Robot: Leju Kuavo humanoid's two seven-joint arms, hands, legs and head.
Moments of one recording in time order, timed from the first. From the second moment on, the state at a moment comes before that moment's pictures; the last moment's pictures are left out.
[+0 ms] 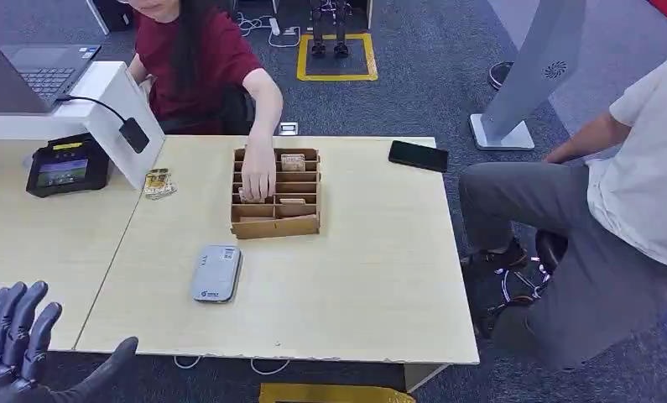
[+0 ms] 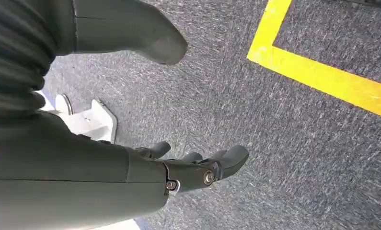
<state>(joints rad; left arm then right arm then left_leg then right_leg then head) 0.46 0.23 -0.13 -2.10 -0.97 0.65 -0.47 0.01 0.01 -0.43 -0.19 1.09 -0.22 -0.07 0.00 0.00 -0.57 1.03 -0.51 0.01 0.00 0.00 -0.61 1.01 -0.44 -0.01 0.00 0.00</state>
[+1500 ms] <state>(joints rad) 0.27 -0.05 0.18 -1.80 -1.39 0.48 -0.10 0.02 0.06 -0.51 -0.19 1.23 -0.19 0.01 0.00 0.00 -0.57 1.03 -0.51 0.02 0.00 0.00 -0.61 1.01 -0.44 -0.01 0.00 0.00</state>
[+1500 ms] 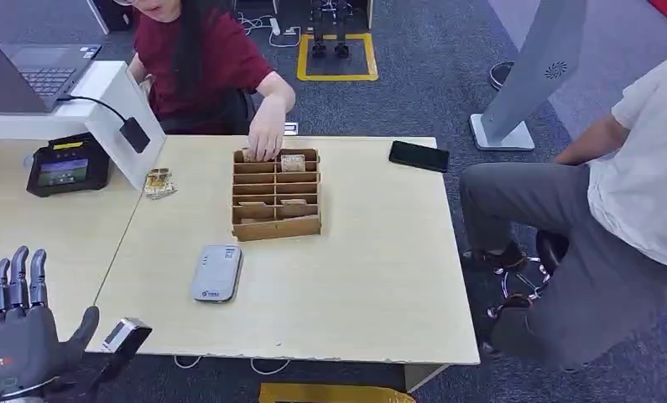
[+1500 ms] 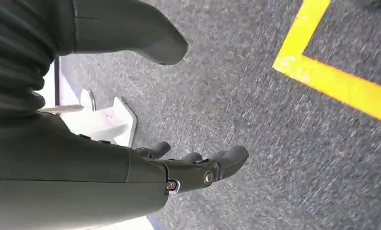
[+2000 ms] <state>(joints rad) 0.25 -0.10 0.21 -1.78 -1.38 0.45 -0.11 0.00 0.10 -0.51 -0.20 1.25 -0.18 0.03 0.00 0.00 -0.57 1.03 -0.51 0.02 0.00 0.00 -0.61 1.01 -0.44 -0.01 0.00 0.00</state>
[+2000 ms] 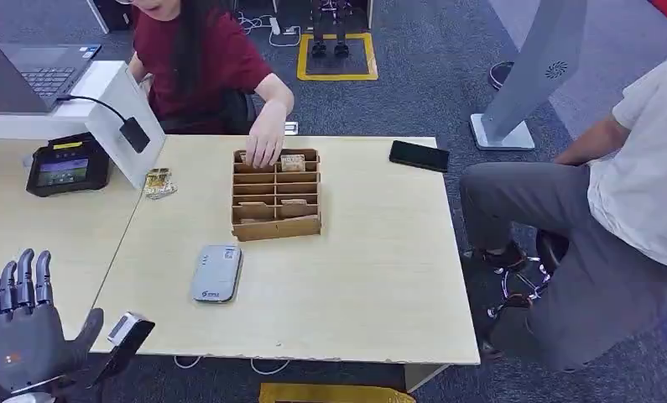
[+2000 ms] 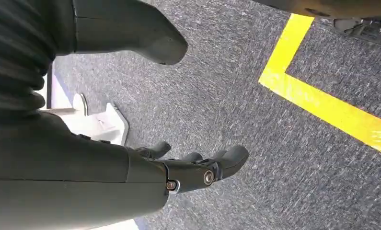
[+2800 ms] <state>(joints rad) 0.24 -0.14 0.23 -1.77 -1.34 0.42 -0.18 0.00 0.13 -0.51 -0.22 1.29 -0.16 0.04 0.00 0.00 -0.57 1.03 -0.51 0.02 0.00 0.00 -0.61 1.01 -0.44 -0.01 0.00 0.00</state>
